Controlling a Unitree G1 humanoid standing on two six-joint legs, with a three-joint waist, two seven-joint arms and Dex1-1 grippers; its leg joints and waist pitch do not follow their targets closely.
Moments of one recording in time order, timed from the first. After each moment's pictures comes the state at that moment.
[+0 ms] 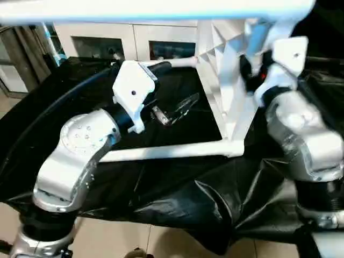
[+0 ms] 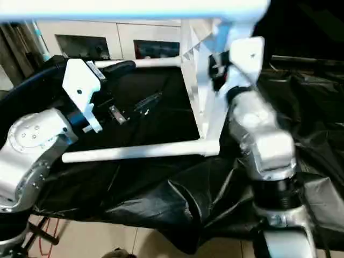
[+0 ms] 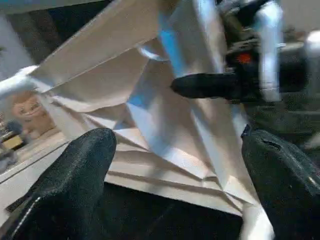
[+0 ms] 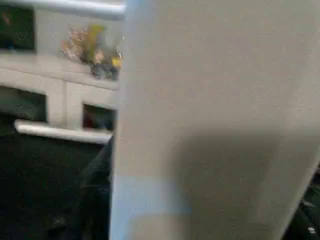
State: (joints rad) left arm -0.47 0.43 -0.14 -0.46 -0.25 0.45 -0.60; right arm -0.56 -0.32 0.05 -0.14 0.22 0.59 -0.11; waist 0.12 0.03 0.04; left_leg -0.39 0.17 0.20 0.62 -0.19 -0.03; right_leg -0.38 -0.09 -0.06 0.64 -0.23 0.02
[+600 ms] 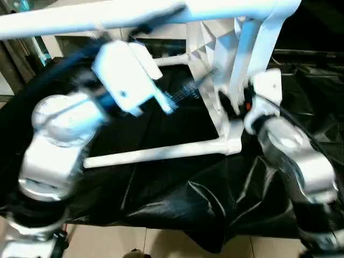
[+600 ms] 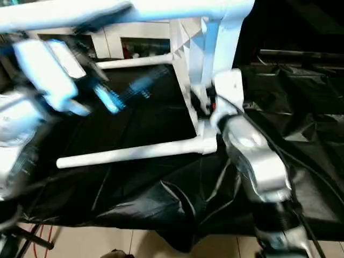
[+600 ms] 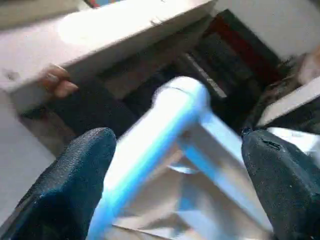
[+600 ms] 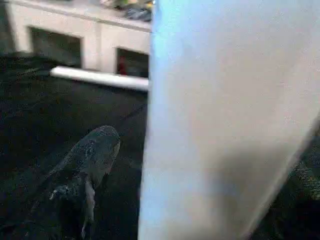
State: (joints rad) left arm -0.61 0.46 -0.07 -0.47 -0.10 0.08 -0.56; right arm -0.42 -0.35 0.07 -0.19 0.28 0.59 0.14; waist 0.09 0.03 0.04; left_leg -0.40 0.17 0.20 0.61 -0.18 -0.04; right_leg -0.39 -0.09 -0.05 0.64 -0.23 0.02
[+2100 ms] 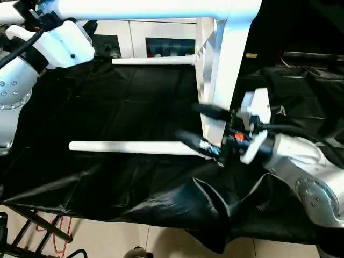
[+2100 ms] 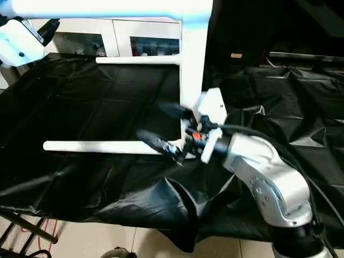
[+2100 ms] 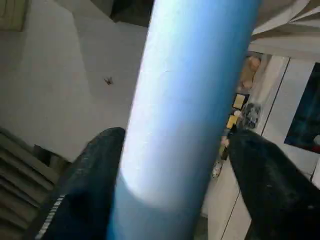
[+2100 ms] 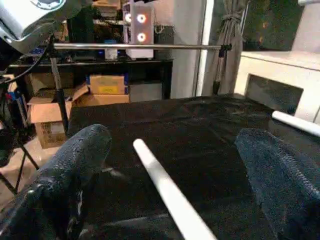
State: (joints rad) left arm -0.68 0.83 0.02 0.06 0.39 -0.20 -0.36; right arm -0.35 -0.42 0.09 -0.41 0.61 0.60 0.68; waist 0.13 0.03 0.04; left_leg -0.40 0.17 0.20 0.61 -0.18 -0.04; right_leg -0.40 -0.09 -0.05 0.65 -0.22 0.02
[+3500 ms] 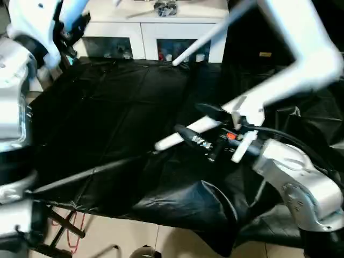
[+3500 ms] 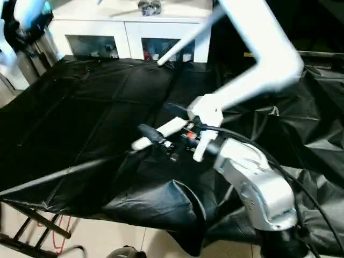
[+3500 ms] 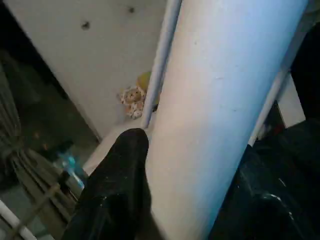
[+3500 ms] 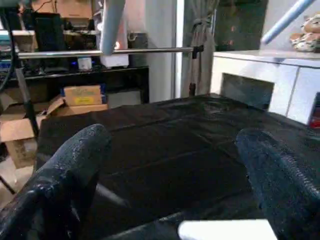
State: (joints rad) left arm -0.72 0.50 0.26 -0.14 0.04 0.61 -0.47; right arm -0.28 -0.36 0.09 -0.39 0.50 0.53 0.57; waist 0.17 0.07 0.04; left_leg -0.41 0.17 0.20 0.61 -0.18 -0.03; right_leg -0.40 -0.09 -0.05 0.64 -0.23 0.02
